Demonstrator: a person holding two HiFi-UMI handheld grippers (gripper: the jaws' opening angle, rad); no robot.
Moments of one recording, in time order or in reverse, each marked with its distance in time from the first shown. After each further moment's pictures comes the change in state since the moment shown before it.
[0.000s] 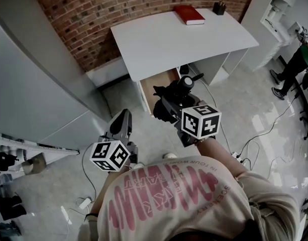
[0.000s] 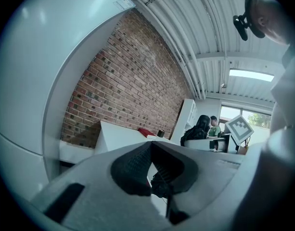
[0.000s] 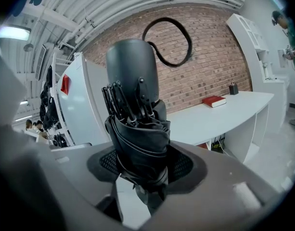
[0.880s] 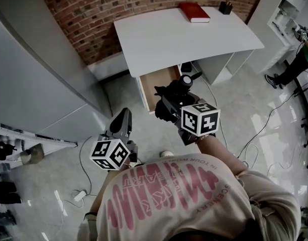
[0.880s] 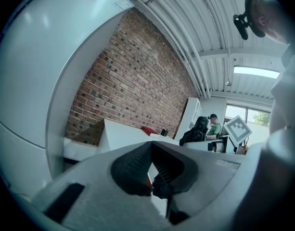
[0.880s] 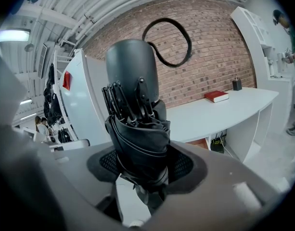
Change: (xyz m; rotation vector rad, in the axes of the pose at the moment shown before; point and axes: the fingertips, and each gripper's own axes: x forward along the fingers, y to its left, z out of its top) left arm 0.005 -0.012 -0.021 -0.008 0.001 0.063; right arm 0.001 -0.025 -0.018 -0.017 0.071 0.041
